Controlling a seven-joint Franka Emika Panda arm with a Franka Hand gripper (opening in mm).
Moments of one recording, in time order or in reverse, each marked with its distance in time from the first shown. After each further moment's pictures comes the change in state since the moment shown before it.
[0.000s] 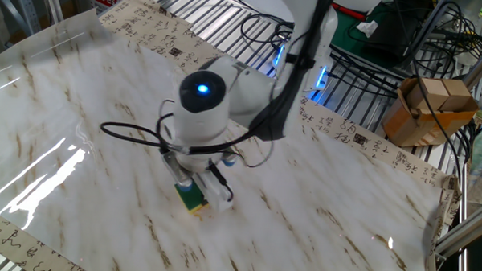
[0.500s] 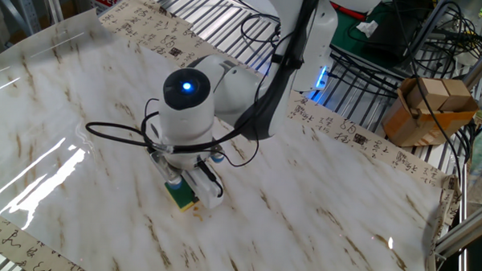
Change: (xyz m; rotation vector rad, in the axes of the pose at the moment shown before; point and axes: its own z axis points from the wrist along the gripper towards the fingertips) arm -0.012 -0.015 0.004 0.001 0.004 -0.046
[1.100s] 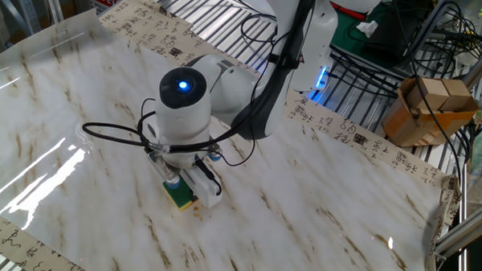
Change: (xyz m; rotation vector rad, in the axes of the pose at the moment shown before) arm -0.003 -0.005 0.000 -0.006 0.001 -0.024
